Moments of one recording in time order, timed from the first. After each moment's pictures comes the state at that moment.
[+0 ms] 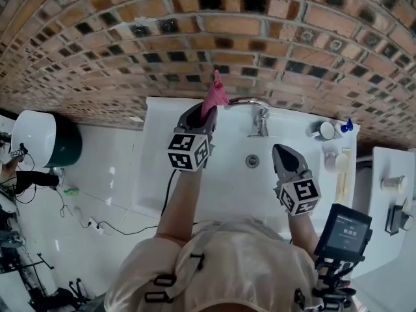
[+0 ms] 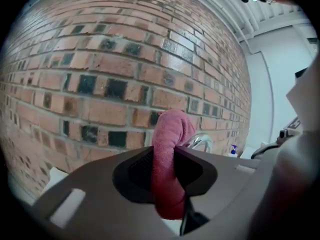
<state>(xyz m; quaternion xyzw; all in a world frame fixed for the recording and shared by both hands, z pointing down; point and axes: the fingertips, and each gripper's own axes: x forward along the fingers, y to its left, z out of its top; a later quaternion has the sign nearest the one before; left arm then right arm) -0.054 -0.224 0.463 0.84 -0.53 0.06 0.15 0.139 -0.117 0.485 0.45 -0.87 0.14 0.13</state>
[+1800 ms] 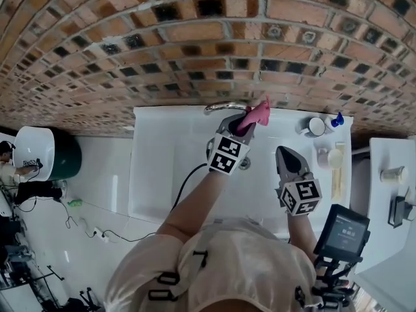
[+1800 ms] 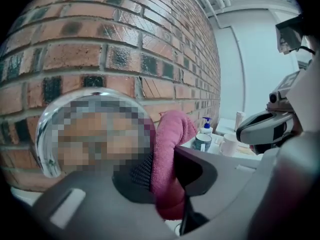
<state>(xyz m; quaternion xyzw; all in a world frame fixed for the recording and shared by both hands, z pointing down) 0.130 -0.221 0.531 0.90 -0.38 0.19 0.10 0.210 -0.122 0.507 0.51 -0.84 0.18 0.11</state>
